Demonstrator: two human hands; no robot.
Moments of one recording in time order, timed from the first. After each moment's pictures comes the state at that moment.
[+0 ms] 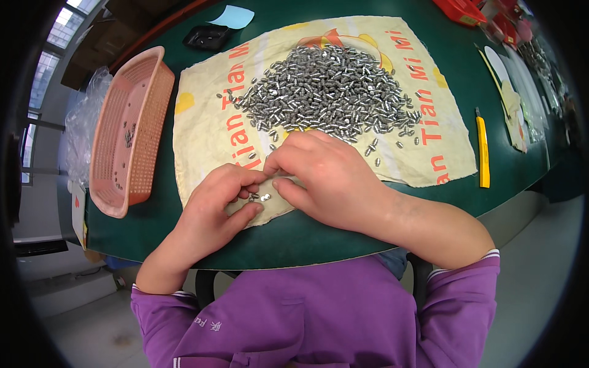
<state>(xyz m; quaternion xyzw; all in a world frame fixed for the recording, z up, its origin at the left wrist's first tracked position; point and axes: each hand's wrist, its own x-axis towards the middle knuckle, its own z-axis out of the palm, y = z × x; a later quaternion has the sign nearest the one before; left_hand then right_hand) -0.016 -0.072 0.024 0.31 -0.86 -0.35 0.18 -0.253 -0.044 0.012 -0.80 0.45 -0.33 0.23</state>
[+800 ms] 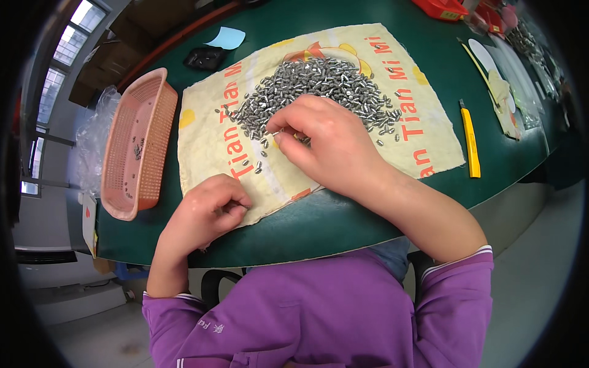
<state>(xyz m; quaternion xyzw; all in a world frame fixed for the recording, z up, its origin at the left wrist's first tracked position) -0.013 -0.072 0.046 0.31 -0.88 -0.32 0.16 -0.275 -0.058 0.023 -0.74 0.49 -0.43 0.15</state>
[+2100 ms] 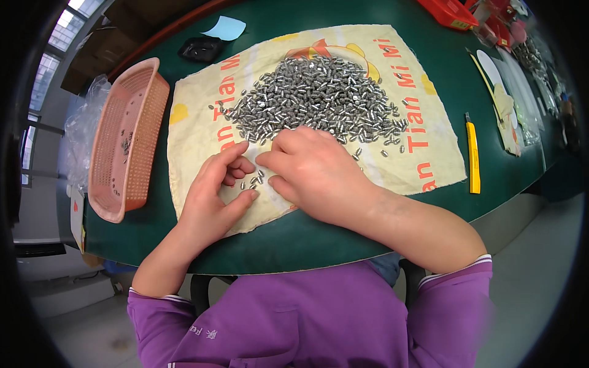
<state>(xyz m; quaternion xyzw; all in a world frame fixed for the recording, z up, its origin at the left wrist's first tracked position) -0.037 -0.079 0.014 0.37 -0.83 -0.34 0.25 -0.263 -0.053 0.004 -0.81 0.46 -0.33 0.15</state>
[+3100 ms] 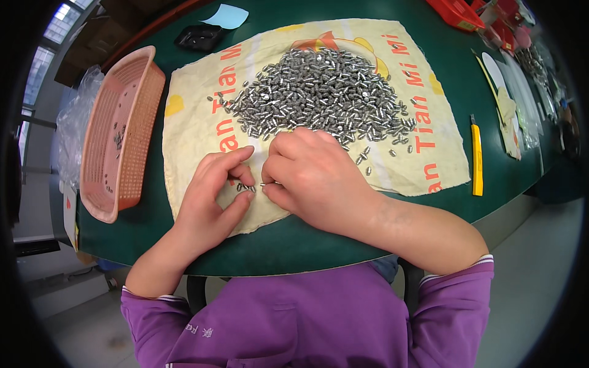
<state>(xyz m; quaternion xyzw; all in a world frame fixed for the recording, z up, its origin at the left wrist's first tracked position) -0.027 -0.083 0.007 0.32 -0.86 -0.30 0.25 -0.251 -0.052 0.002 -0.82 0.44 -0.33 0.14</state>
